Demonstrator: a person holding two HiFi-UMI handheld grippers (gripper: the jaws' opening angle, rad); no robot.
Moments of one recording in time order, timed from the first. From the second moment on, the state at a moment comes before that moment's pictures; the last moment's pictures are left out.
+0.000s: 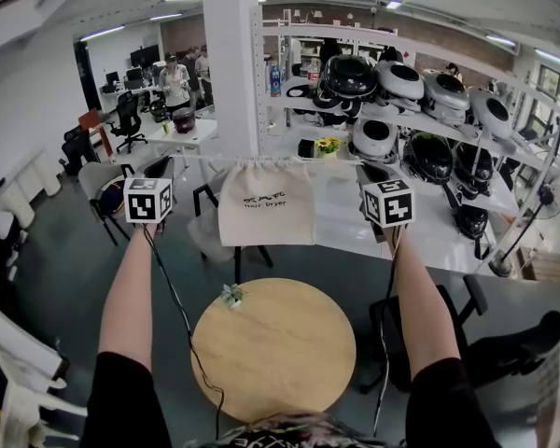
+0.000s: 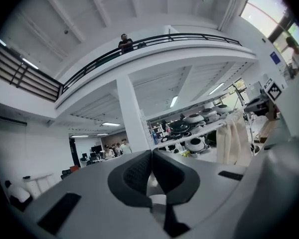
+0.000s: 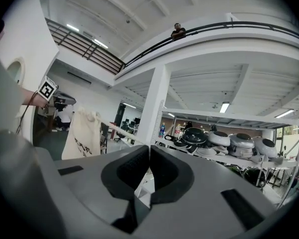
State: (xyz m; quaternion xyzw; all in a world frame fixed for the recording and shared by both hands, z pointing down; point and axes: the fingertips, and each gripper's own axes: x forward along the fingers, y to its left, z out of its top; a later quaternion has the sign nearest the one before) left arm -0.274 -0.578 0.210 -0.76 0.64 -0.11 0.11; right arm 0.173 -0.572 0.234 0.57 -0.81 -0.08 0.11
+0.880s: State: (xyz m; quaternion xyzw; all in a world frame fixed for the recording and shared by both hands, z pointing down) left arm -0.277 -0.573 0.214 -0.76 0.64 -0.10 0.10; right arm 0.169 -0.565 0.236 0.57 -0.81 -0.08 0.10
